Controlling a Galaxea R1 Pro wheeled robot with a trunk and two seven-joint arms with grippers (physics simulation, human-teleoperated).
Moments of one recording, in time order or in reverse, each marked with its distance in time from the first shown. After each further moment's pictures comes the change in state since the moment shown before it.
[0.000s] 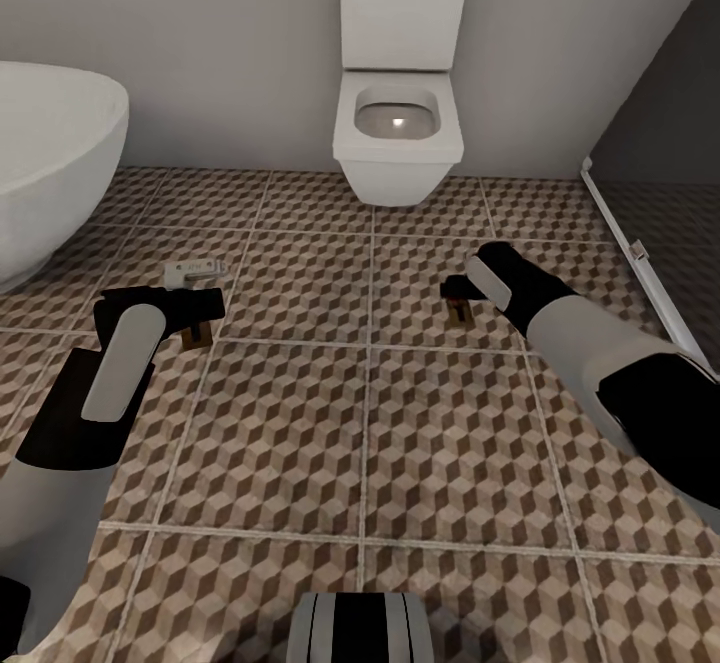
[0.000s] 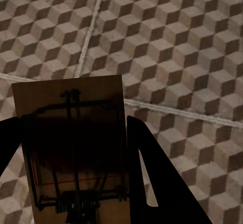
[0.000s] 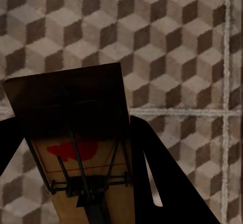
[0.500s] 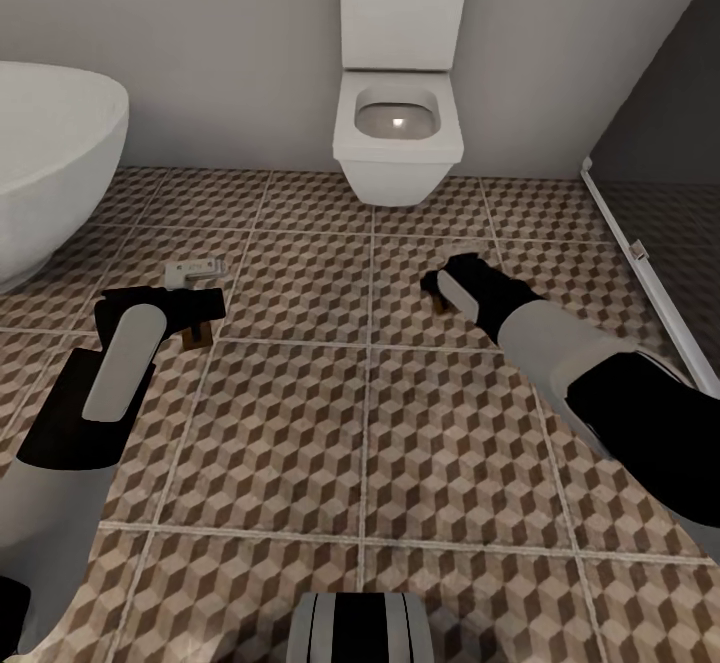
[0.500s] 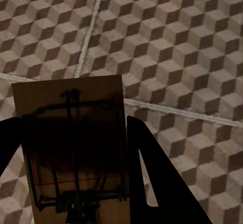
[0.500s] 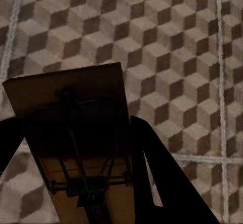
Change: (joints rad) left arm 0.000 -0.001 -0.002 0.001 -0.002 0.000 0.000; right arm 0.000 0.091 0.095 0.061 0.056 -0.216 -0.032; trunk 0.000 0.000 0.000
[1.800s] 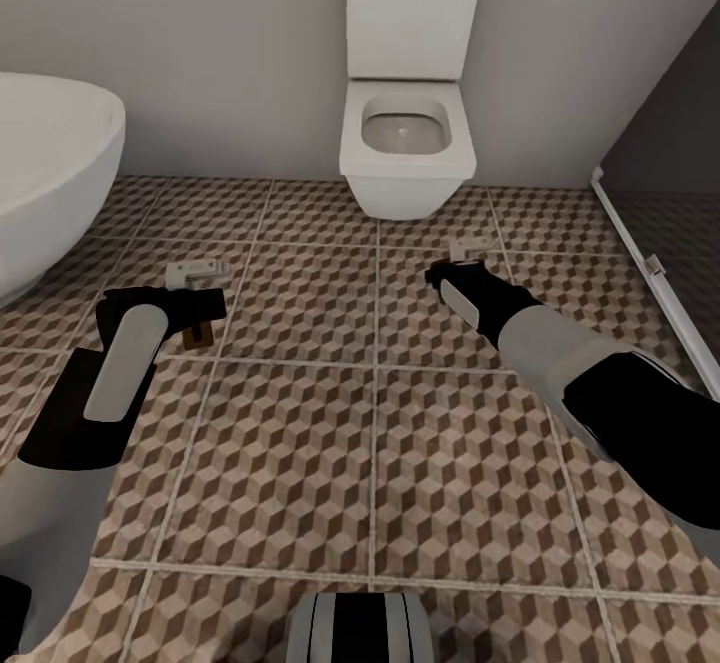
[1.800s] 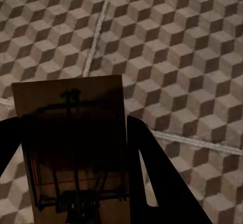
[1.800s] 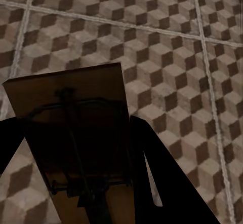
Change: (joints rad) left arm -0.001 -0.002 -0.002 0.000 -0.004 0.000 0.000; right arm 0.006 0.003 0.009 0.060 0.033 -0.218 -0.007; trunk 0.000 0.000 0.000
